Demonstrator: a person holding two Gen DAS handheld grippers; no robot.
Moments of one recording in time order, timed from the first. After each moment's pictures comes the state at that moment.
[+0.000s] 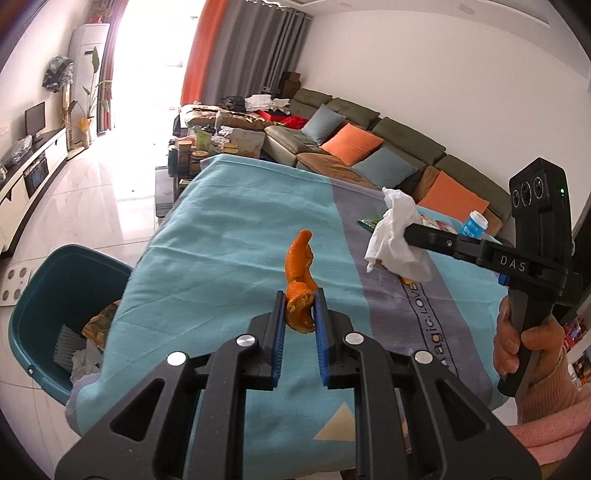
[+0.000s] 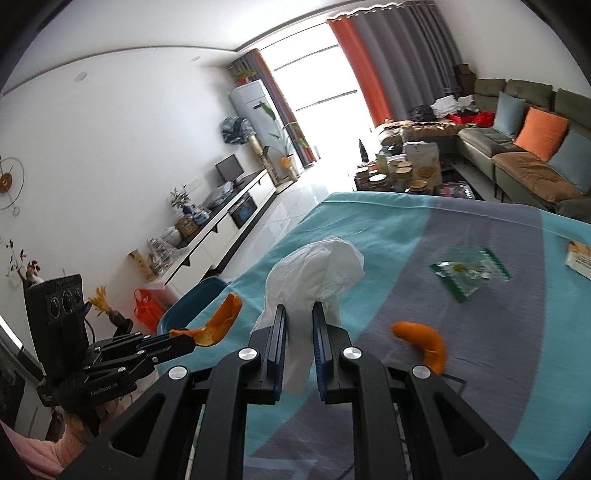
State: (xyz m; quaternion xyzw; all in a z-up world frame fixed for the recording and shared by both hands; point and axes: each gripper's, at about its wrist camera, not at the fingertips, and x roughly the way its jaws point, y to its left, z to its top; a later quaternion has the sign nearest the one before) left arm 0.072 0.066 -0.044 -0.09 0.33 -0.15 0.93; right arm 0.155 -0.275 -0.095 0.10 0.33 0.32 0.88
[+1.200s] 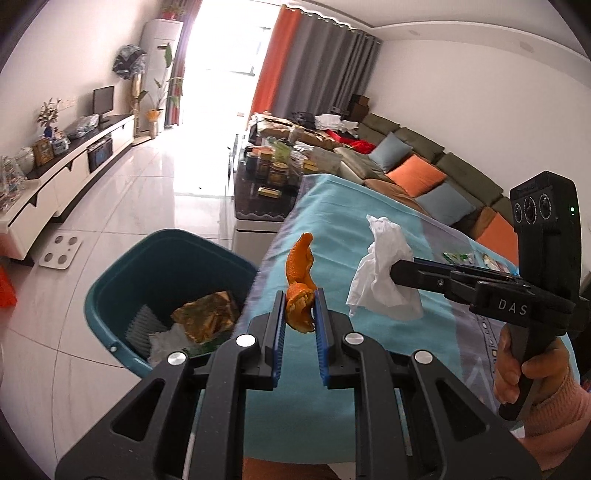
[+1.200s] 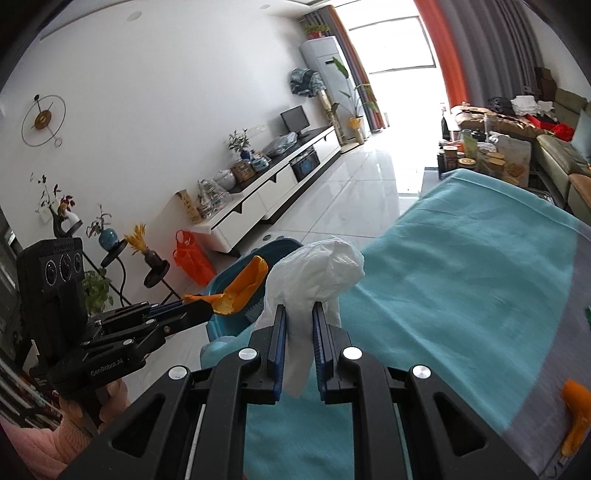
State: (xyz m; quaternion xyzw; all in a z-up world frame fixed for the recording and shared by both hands) left arm 0.037 0.173 -0.041 -0.13 0.31 -0.02 0.94; right arm 0.161 -0.121 -0.102 0.02 0.37 0.44 0.82
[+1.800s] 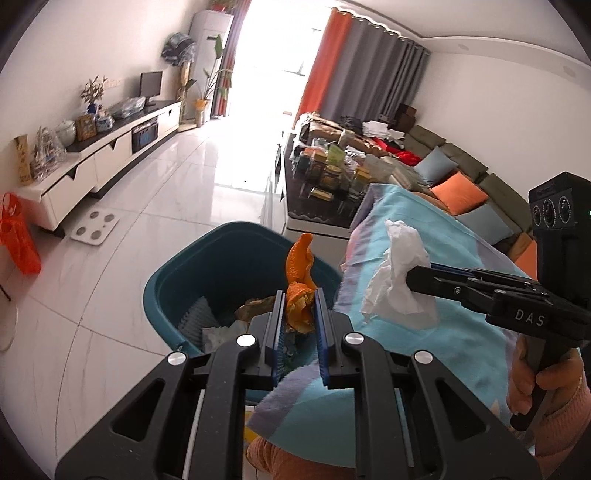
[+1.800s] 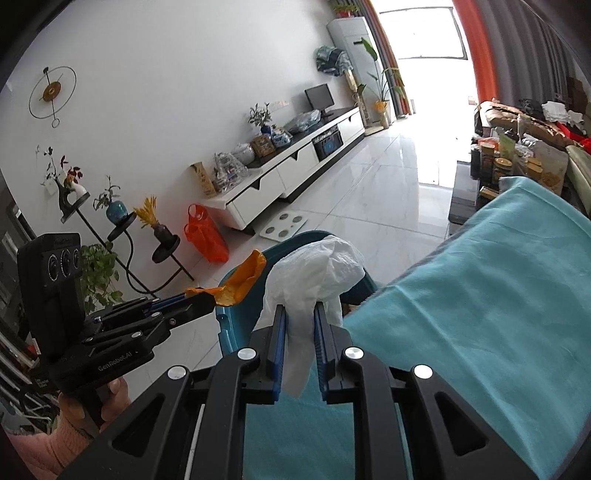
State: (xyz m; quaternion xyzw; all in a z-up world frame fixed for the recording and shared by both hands) left arm 0.028 0.242 -0.059 -0.17 0.32 0.07 0.93; right arm 0.176 -0.044 -0.111 -0.03 0.39 0.47 0.79
